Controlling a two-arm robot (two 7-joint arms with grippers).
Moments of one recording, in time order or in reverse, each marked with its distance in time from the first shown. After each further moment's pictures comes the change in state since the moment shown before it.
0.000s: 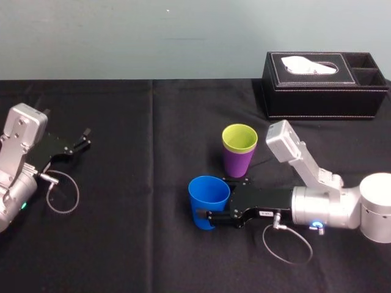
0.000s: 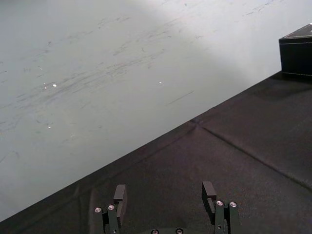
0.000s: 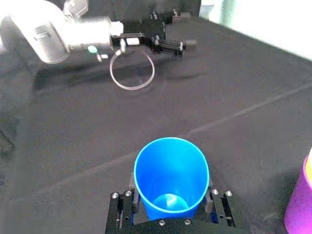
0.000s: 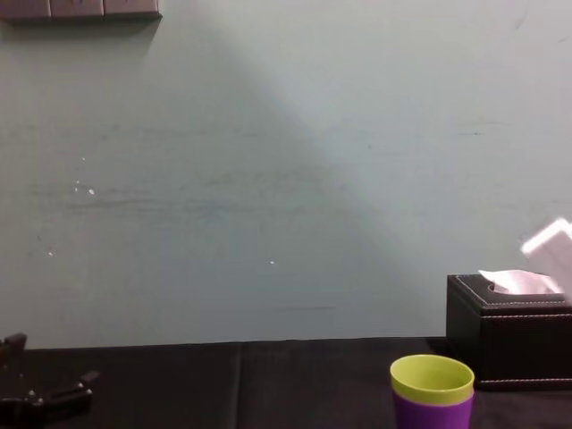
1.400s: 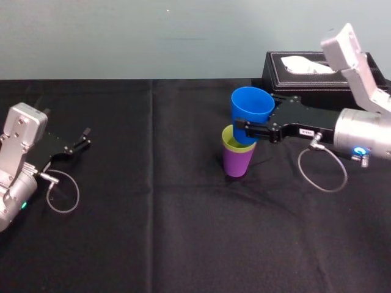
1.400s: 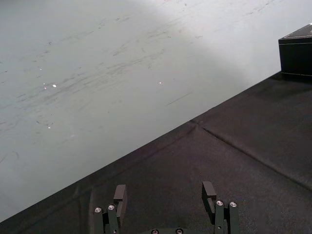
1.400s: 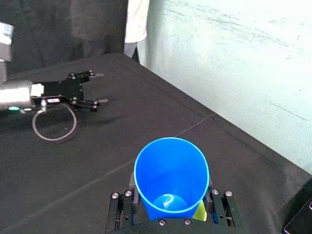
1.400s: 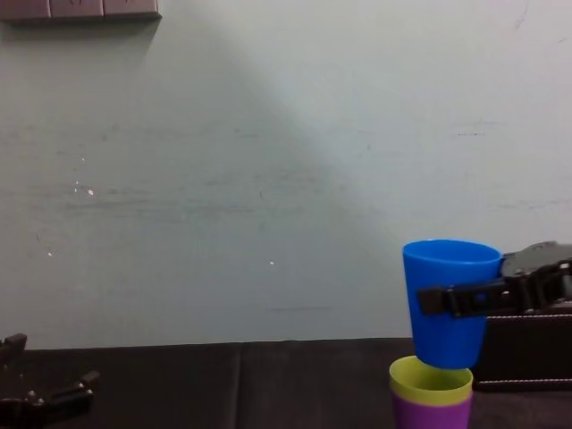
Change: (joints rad) left arm 0.000 0.000 0.000 0.000 0.000 0.000 0.000; right arm 0.076 0.123 0.139 -0.182 0.105 0.176 -0.205
